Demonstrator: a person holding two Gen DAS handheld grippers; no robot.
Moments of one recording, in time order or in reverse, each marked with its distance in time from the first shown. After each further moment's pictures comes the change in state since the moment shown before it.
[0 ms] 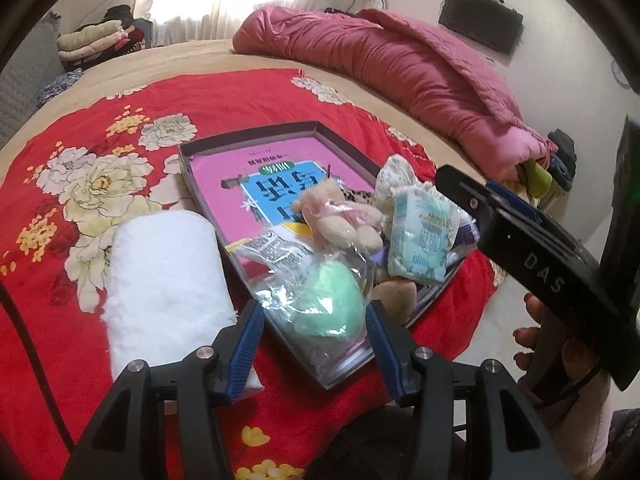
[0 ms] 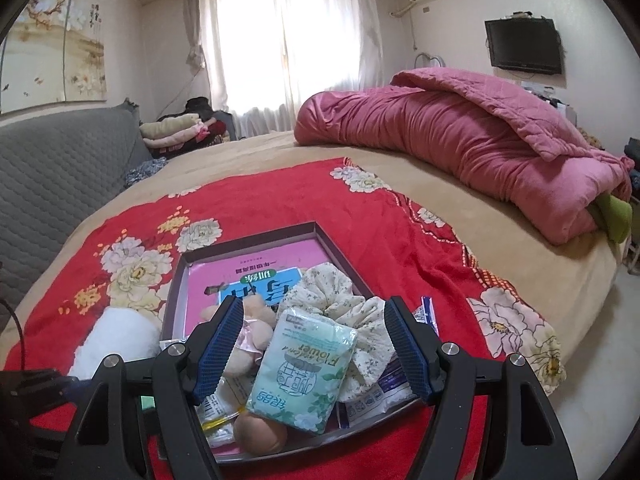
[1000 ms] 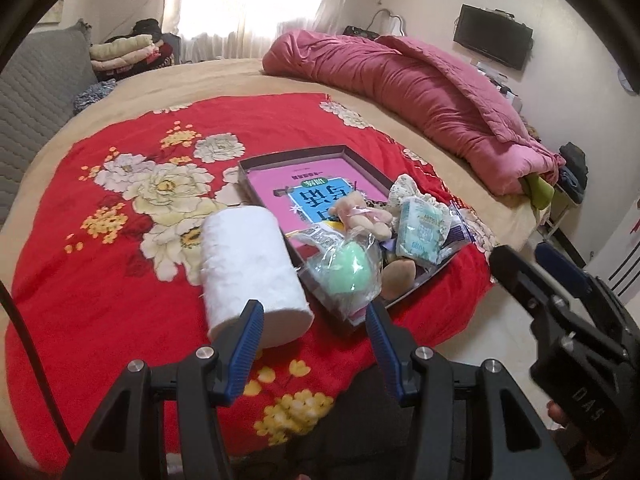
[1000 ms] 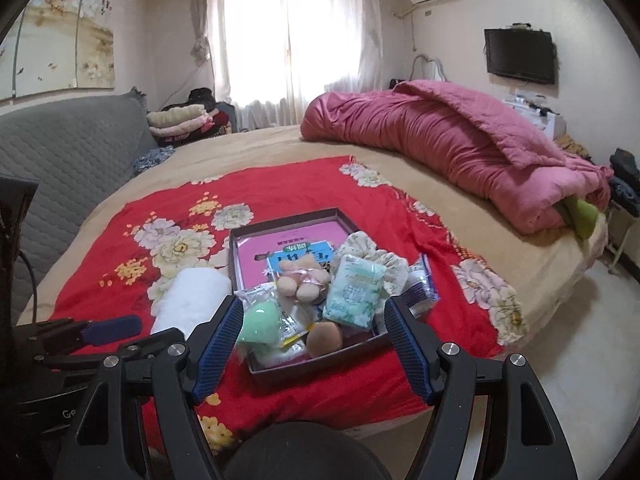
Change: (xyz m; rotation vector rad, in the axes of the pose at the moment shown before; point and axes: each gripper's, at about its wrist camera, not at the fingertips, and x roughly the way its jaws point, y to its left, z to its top) left arm -0.098 0.012 -0.029 -0.025 -0.062 0.086; right arm -0.126 0.070 -0.021 -0.025 0.030 -0.046
